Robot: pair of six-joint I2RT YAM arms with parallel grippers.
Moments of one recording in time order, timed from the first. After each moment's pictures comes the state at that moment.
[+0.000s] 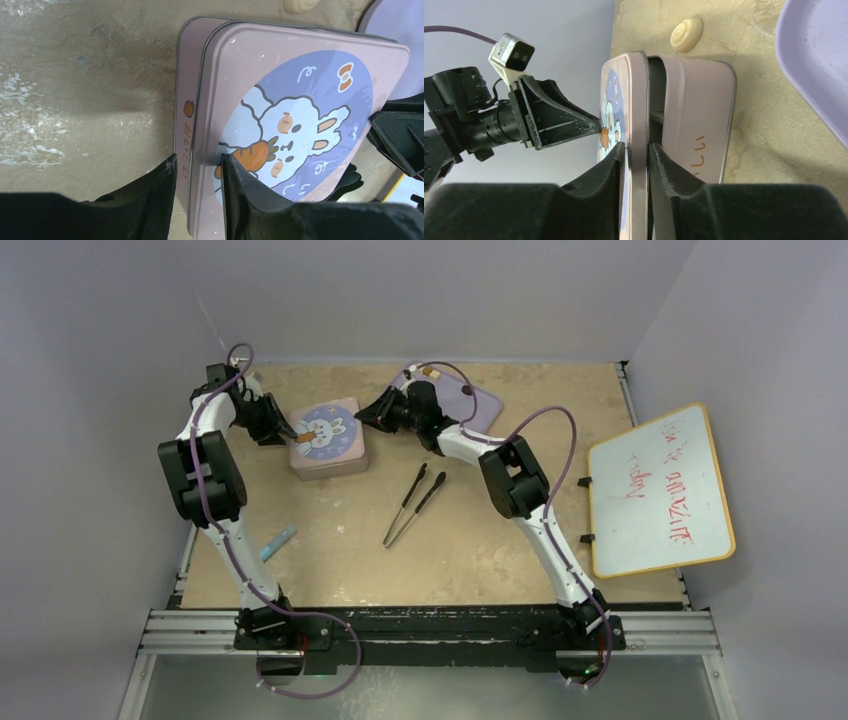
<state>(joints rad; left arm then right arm) 0.29 2.10 1.68 -0.74 0.48 -0.20 0.60 2.62 2.03 0.35 -0.42 1.15</state>
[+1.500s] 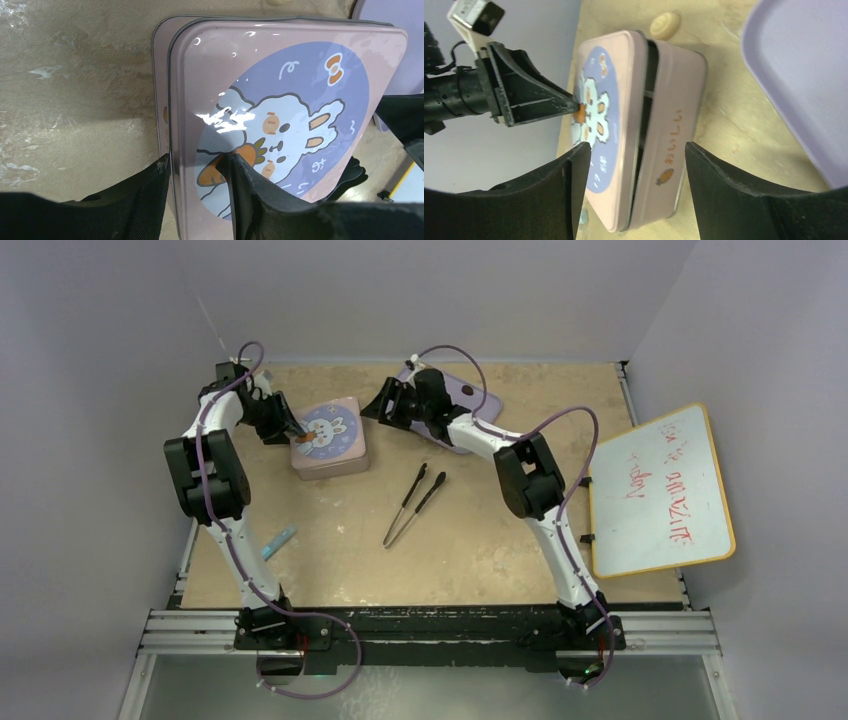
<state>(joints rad) 0.26 2.11 1.69 -0.73 0.49 -0.17 0.58 2.46 1.93 0.13 -0.42 0.86</state>
